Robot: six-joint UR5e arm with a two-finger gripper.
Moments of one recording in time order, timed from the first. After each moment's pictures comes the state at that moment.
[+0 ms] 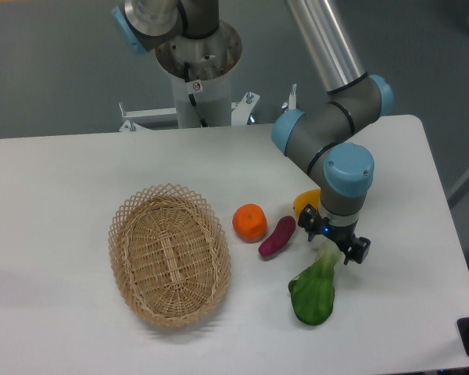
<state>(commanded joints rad) 2.62 -2.12 -1.68 -0.79 1.60 1.33</state>
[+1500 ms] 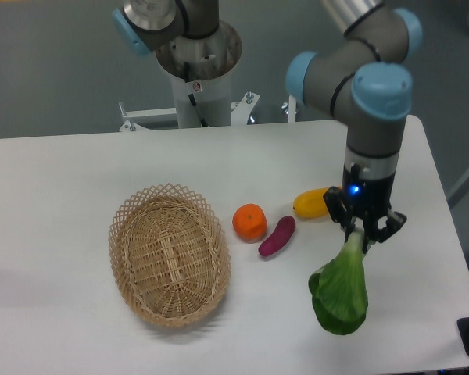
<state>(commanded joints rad) 2.70 -1.90 -1.49 -1.02 1.32 1.34</state>
